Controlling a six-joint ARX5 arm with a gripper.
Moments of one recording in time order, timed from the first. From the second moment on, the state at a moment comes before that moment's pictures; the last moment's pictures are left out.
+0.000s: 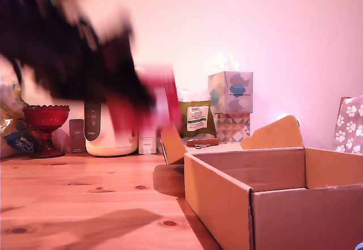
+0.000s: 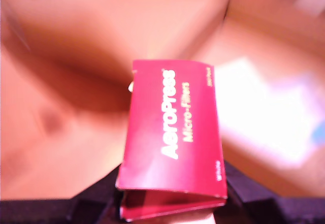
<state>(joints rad) -0.83 1.10 0.47 0.21 -0.01 -0.15</state>
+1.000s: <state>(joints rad) -0.89 1.52 0.74 0.51 0.19 -0.09</state>
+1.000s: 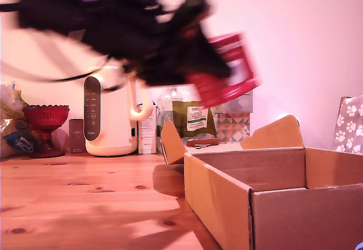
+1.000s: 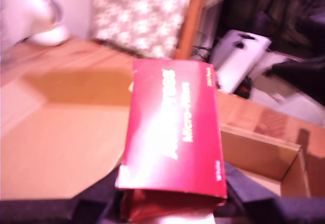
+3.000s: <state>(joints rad) -0.76 1.26 0.65 0.20 0.25 -0.04</state>
